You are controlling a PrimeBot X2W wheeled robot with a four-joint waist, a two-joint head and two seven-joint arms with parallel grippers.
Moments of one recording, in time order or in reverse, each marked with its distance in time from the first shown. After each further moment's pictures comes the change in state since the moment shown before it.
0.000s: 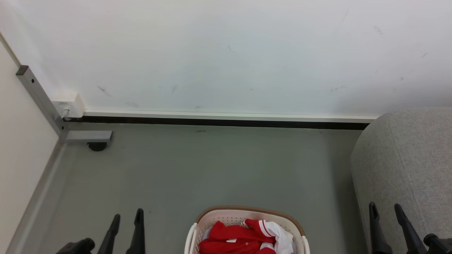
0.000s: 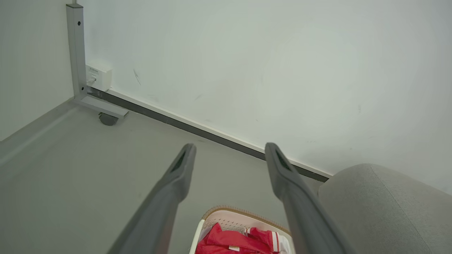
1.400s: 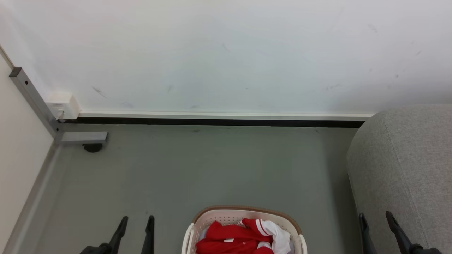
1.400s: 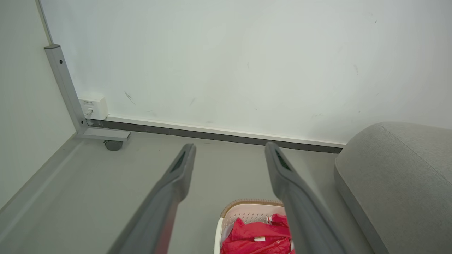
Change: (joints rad) left arm 0.021 0.004 -0.032 0.012 0.252 -0.004 -0.073; right arm 0.027 -0.004 0.026 0.032 -0.174 0.000 -0.076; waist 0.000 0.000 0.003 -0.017
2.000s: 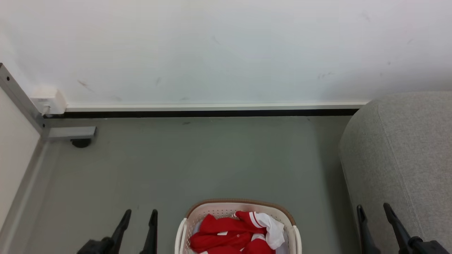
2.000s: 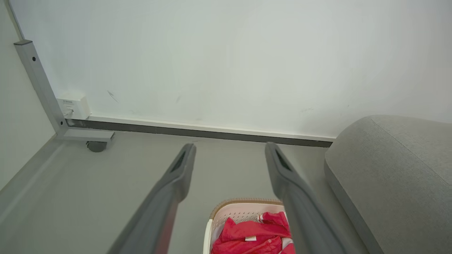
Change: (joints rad) left arm -0.012 0.006 -0.017 -0.010 -0.009 0.000 -0.001; right arm -0.023 -0.001 0.014 -0.004 0.030 0.000 0.000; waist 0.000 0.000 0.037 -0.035
